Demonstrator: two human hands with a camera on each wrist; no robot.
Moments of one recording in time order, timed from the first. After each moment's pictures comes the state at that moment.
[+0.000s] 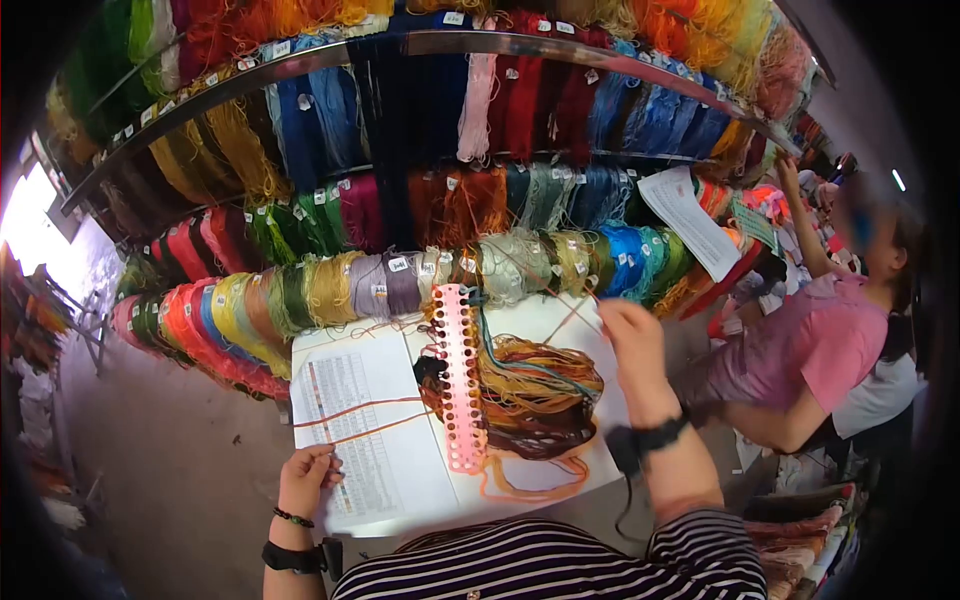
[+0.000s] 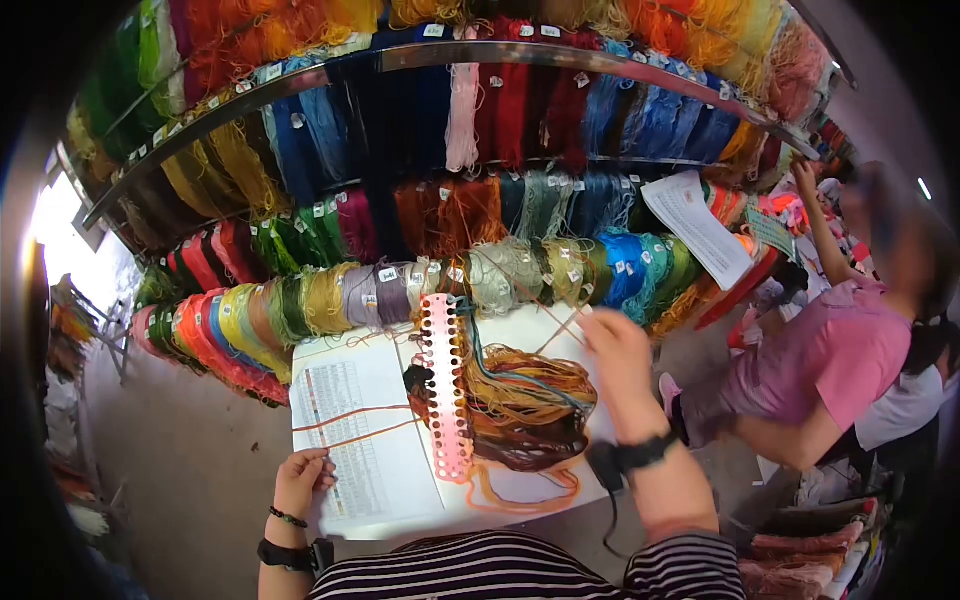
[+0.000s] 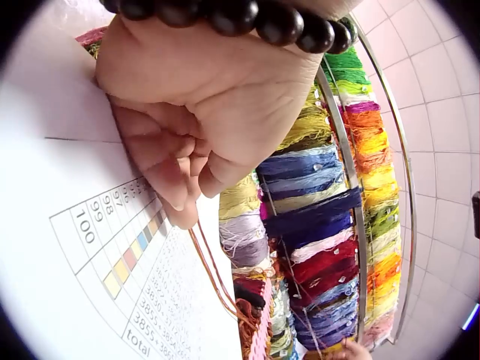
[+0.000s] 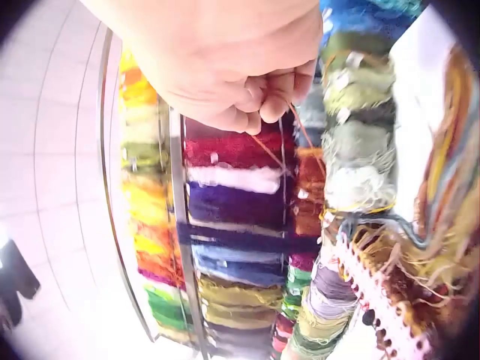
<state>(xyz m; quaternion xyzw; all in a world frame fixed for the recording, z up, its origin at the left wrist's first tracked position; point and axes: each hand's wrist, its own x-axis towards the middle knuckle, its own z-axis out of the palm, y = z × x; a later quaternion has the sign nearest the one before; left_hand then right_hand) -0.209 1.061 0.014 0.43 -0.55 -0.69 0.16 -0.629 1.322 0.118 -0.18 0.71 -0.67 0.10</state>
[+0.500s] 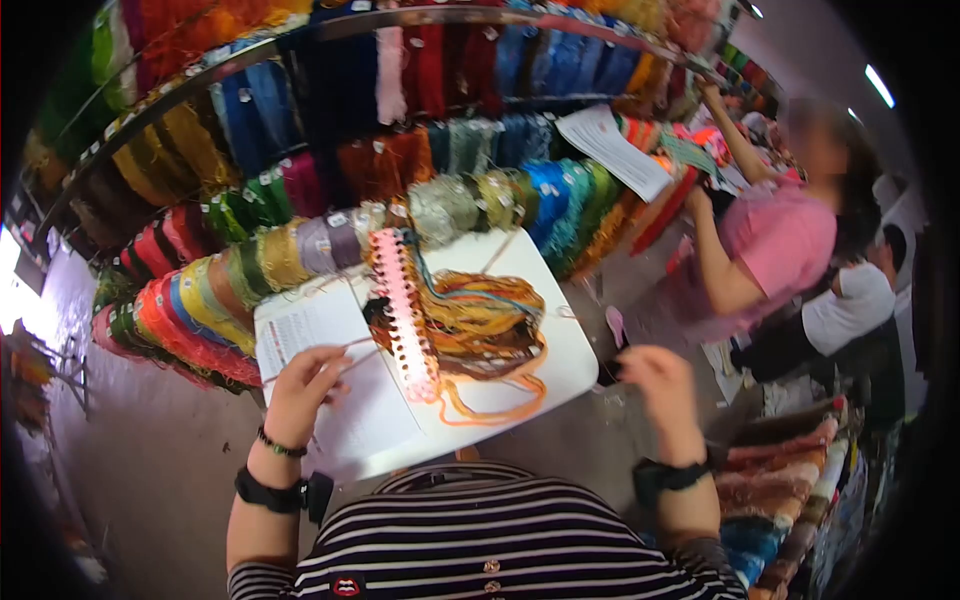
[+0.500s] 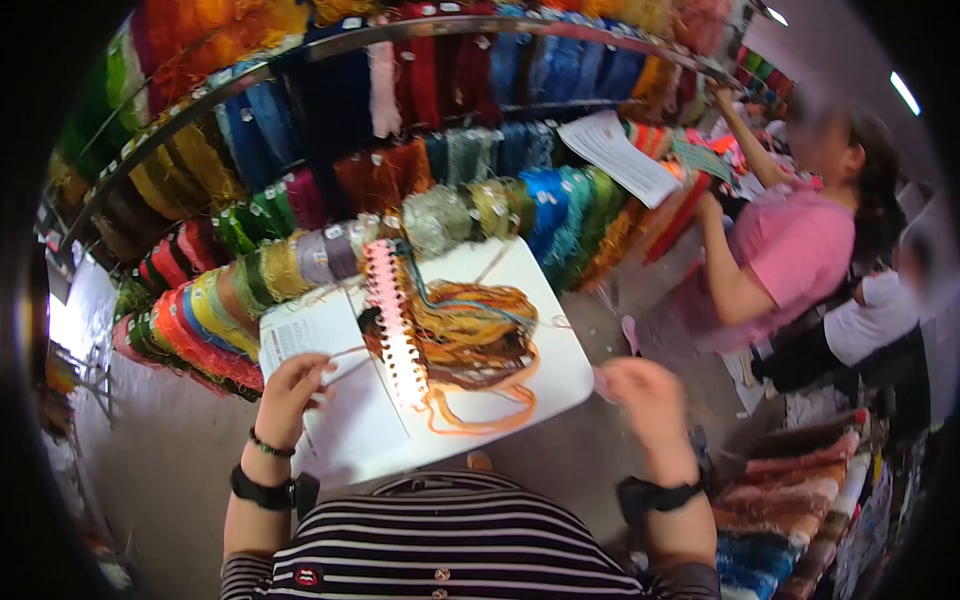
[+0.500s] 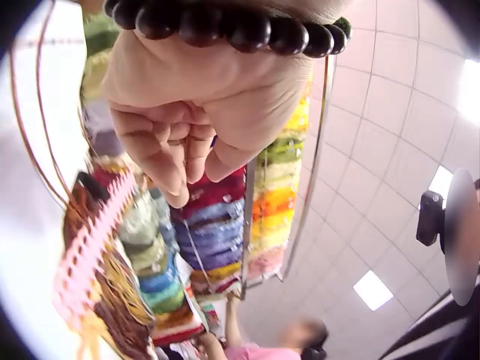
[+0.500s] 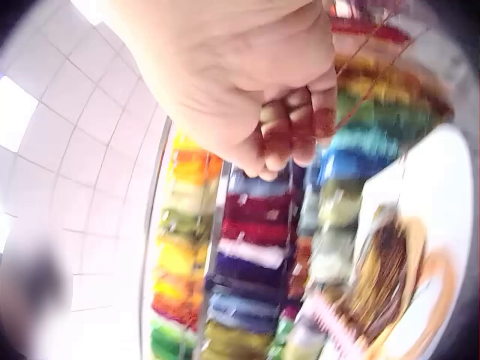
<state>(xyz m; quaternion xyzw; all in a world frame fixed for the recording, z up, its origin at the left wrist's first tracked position) -0.291 1.107 0.130 0.25 -0.70 -0.67 0.07 -0.487 1.521 0.148 -0.13 0.80 -0.58 0.09</state>
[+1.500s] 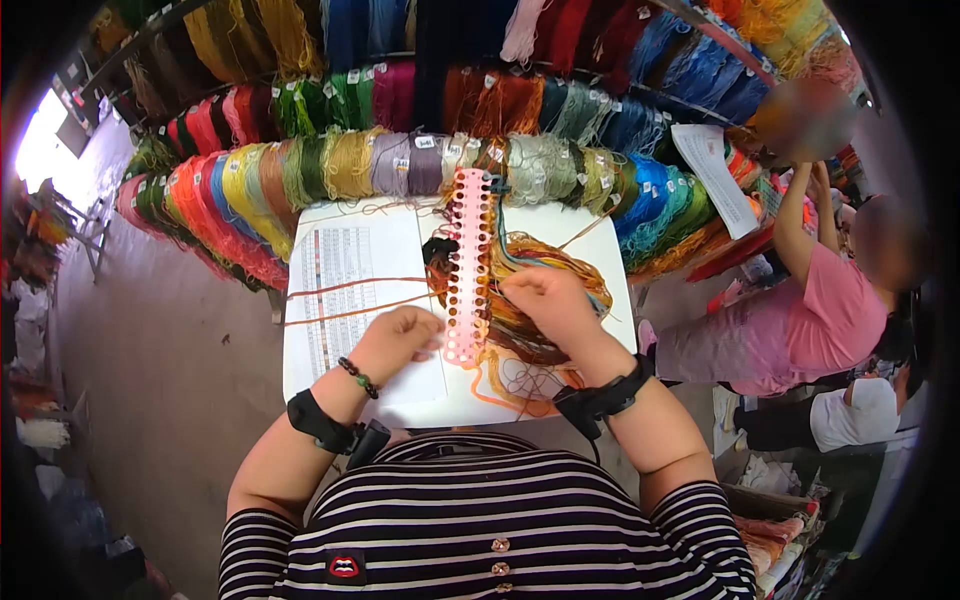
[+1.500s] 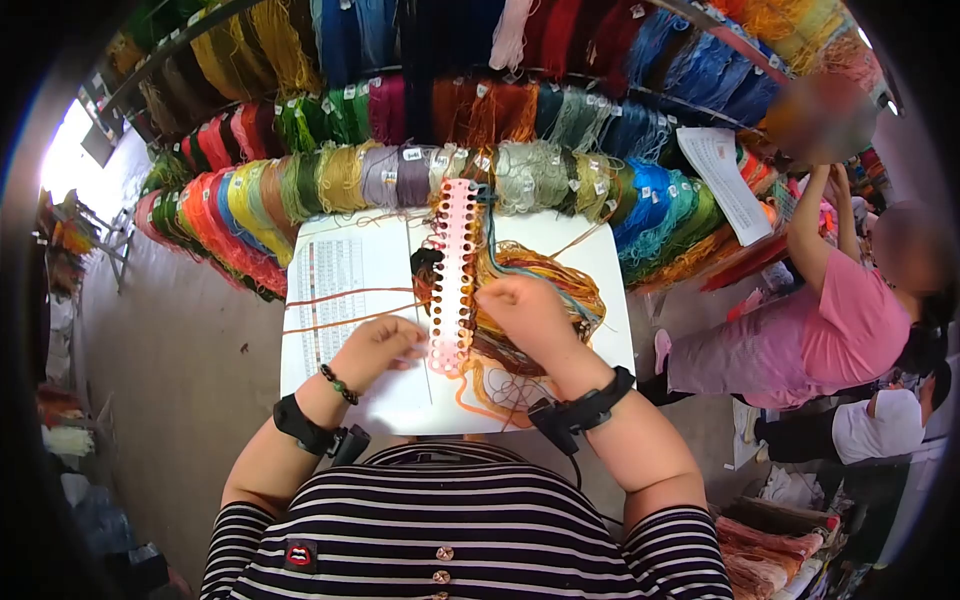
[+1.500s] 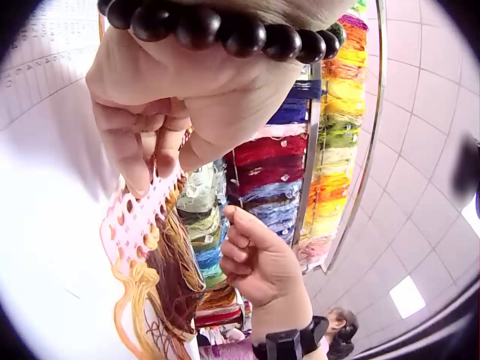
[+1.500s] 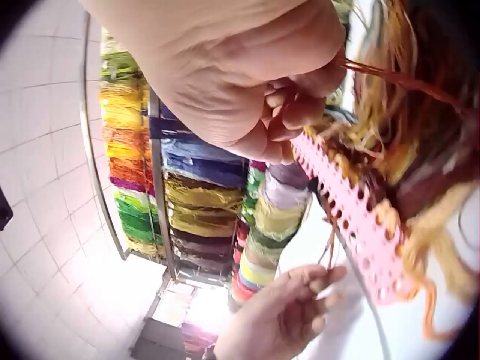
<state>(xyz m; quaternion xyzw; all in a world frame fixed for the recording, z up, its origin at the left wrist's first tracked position) -0.325 1.131 0.032 0.28 -0.61 -0.74 -0.03 -0.526 1.290 0.079 -0.40 0.75 -0.46 0.25</state>
